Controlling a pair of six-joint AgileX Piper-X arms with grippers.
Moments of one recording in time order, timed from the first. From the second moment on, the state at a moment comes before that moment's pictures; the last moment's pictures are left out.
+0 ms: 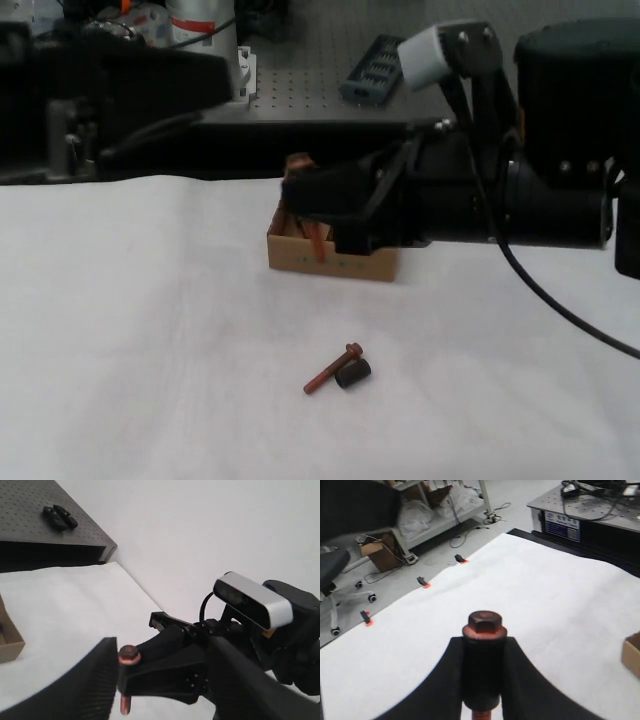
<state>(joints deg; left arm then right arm) -12.1 57.5 -47.5 -4.2 50.2 -29.6 43.0 75.9 -50.4 -0.5 -22.1 10.5</state>
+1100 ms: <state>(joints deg) -7.9 30.5 -47.5 35.2 46.9 -10.5 27.9 134.4 -105.3 27.8 -18.4 10.1</state>
